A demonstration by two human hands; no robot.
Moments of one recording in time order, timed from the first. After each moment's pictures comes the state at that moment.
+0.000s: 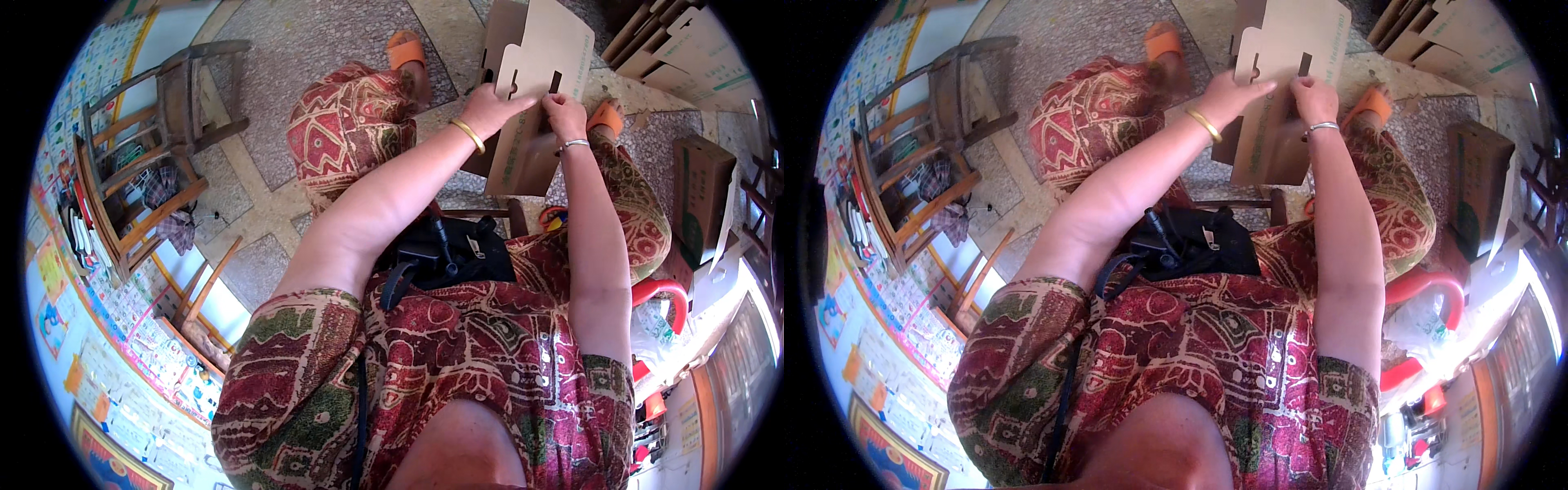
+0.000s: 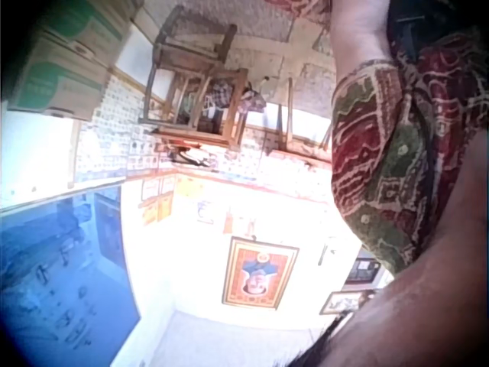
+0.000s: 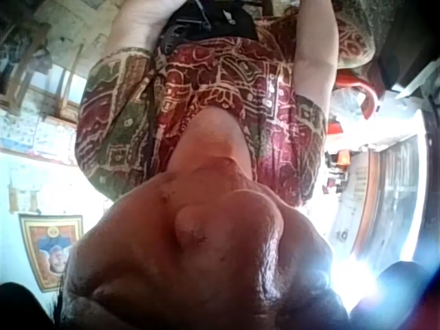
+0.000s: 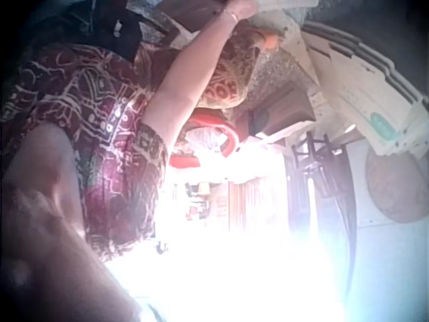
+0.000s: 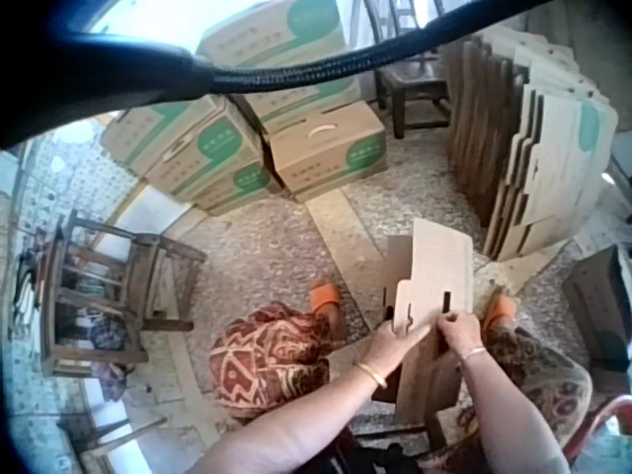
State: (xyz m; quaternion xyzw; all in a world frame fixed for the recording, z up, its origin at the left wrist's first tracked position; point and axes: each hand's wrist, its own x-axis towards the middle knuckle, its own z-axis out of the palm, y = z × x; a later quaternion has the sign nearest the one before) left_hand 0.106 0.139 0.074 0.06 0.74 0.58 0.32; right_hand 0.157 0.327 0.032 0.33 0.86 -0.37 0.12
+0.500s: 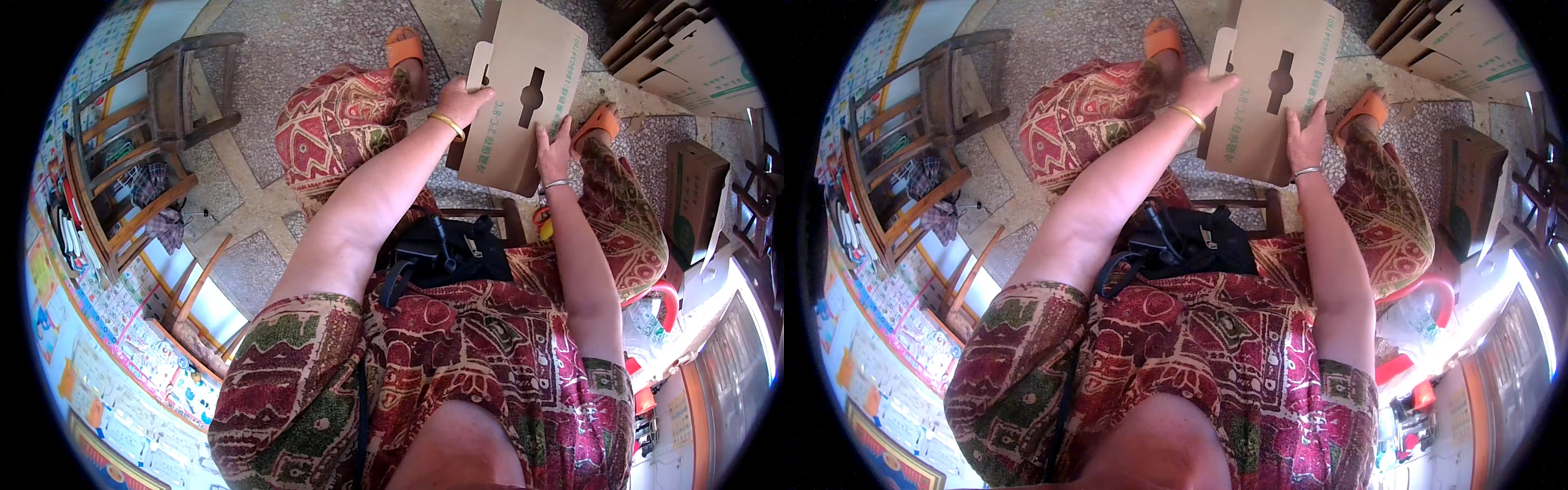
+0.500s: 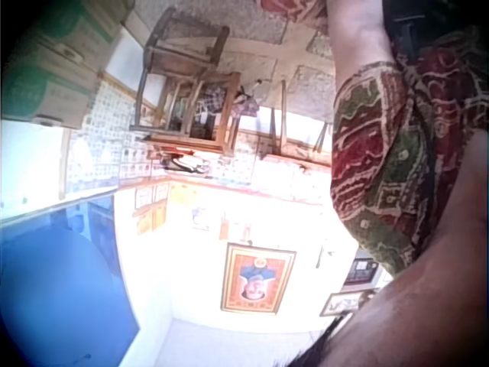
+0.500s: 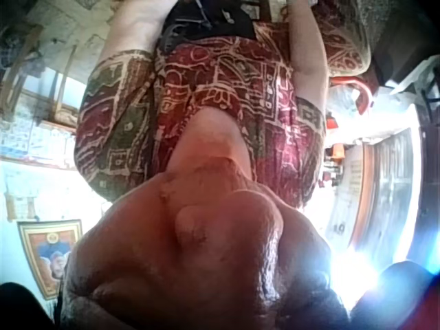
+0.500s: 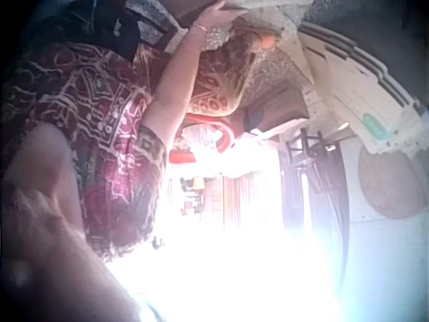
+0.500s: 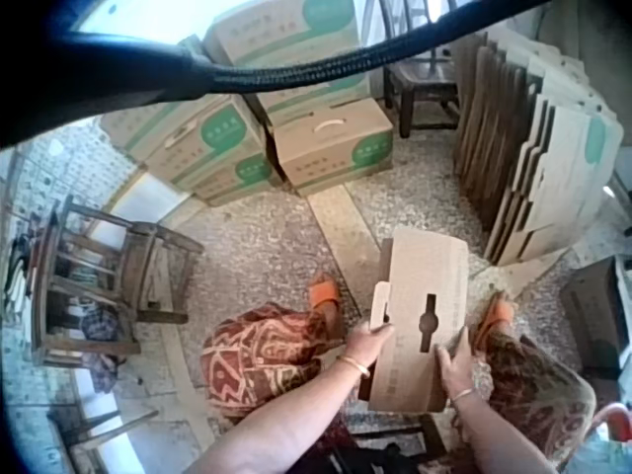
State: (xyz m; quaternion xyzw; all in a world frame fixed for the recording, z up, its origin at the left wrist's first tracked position) left_hand 0.101 0.117 0.027 -0.05 0.75 0.60 0.29; right_hand 0.232 0.302 0.016 0.29 0.88 -0.38 -0.07
